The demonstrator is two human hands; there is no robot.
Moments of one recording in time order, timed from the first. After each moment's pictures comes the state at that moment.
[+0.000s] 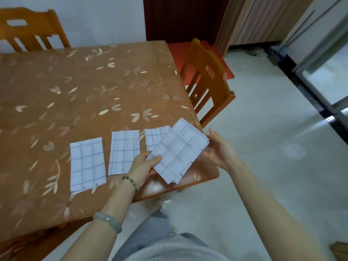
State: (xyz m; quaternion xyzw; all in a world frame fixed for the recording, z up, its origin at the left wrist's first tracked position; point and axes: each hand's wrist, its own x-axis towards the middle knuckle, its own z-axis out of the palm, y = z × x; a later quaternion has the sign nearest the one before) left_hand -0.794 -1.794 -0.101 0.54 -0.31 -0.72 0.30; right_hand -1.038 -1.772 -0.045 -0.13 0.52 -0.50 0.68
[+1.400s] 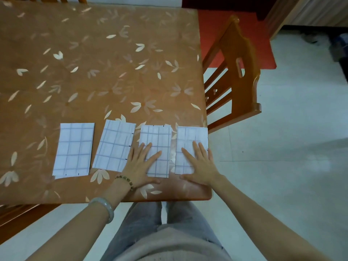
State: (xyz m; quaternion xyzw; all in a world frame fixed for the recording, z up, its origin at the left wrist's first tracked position) left_hand -0.818 -1.829 -0.184 0.54 -0.80 -0.19 -0.18; right_hand -1.084 -1.832 -0.182 -0.77 0.56 0.17 0.25
